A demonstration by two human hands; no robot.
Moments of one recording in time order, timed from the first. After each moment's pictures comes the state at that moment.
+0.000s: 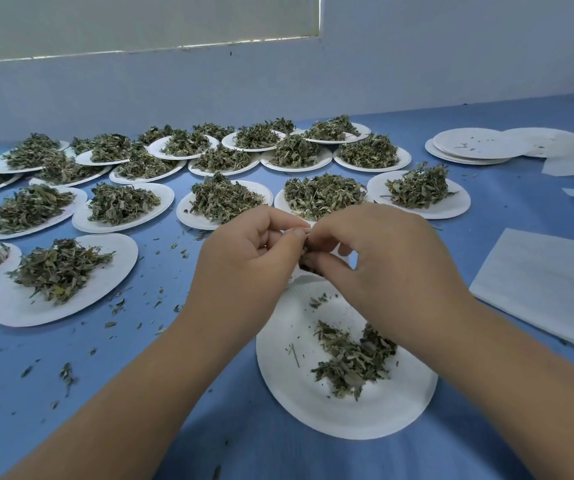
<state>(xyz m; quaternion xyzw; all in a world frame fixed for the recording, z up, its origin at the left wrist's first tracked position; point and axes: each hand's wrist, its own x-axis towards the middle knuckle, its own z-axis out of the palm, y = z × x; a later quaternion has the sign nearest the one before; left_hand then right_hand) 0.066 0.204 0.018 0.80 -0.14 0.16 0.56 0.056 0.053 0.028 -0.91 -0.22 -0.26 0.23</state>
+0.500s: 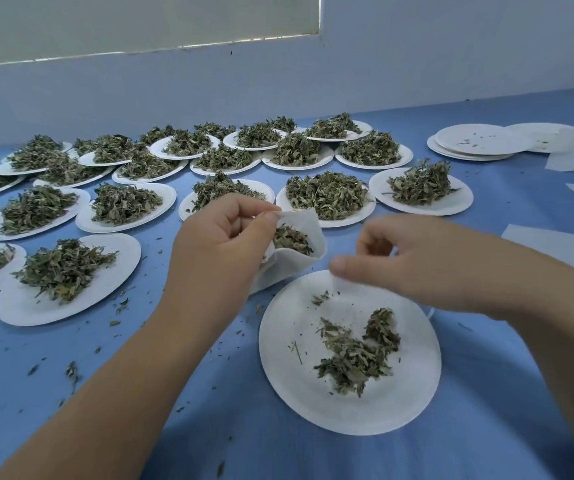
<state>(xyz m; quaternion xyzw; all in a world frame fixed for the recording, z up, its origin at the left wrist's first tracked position) 0.075 0.222 0.021 0.78 -0.09 0.17 0.60 0.056 0.019 0.054 -0.95 -0.09 0.07 0.29</state>
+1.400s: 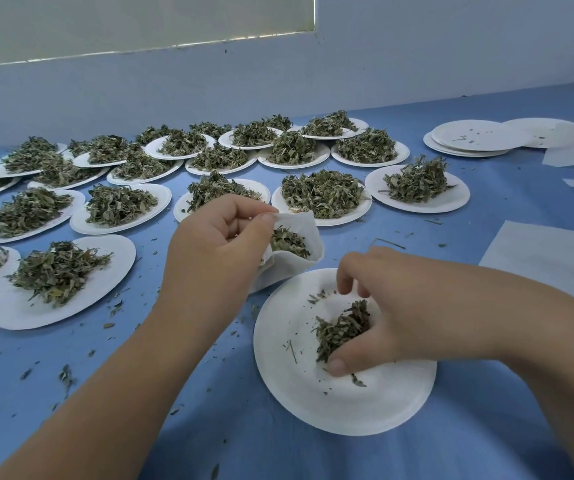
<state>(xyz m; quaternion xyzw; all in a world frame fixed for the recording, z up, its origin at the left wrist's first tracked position) 0.075 0.220 0.019 0.78 -0.10 0.18 0.59 0.042 0.026 0.042 -0.96 -0.16 0.17 0.14</state>
